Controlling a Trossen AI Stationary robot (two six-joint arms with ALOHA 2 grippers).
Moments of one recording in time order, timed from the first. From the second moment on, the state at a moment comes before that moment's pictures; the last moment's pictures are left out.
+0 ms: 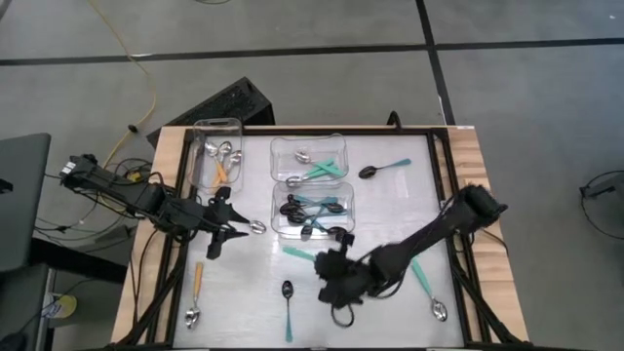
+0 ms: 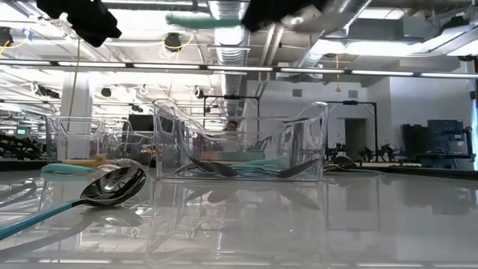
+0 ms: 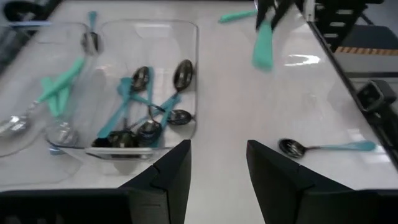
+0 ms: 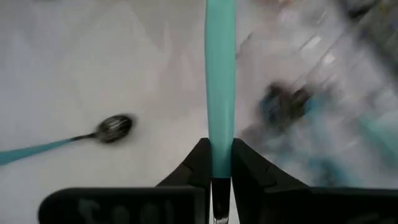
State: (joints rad) left arm -0.37 0.75 0.68 -0.53 -0.35 -0.24; right arm 0.51 1.90 1.57 -0.65 0.70 0.52
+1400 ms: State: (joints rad) left arm -0.37 0.75 0.68 -0.59 -0.77 -0.57; right arm -0.43 1.97 1.57 -0.58 0.06 -0.53
